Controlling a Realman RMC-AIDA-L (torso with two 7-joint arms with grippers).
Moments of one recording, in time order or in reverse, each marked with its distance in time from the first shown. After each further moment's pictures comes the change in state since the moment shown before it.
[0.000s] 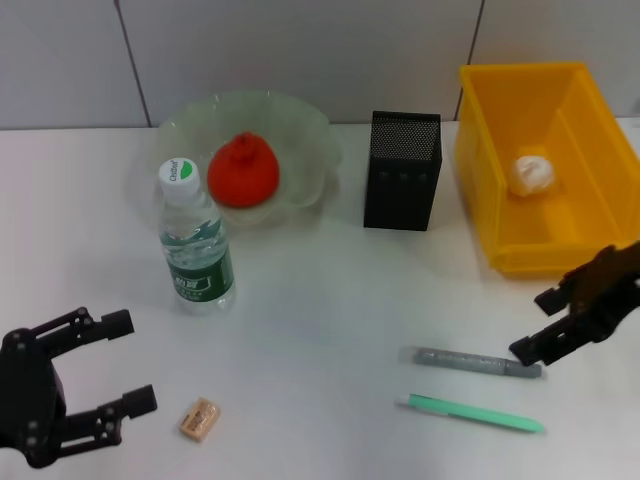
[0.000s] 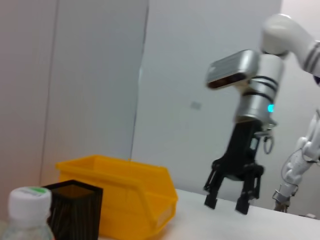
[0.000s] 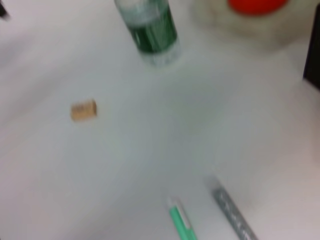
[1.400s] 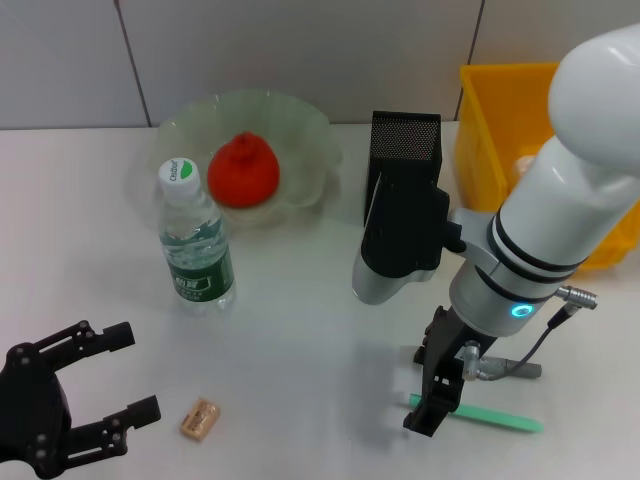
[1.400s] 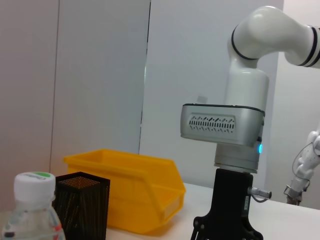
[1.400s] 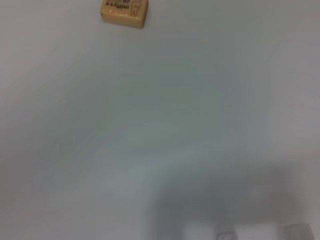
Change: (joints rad) left arm 0.017 -0.009 0.004 -0.042 0.003 -0.029 0.074; right arm 0.191 0.021 -0.743 0.313 0.020 0.429 0.164
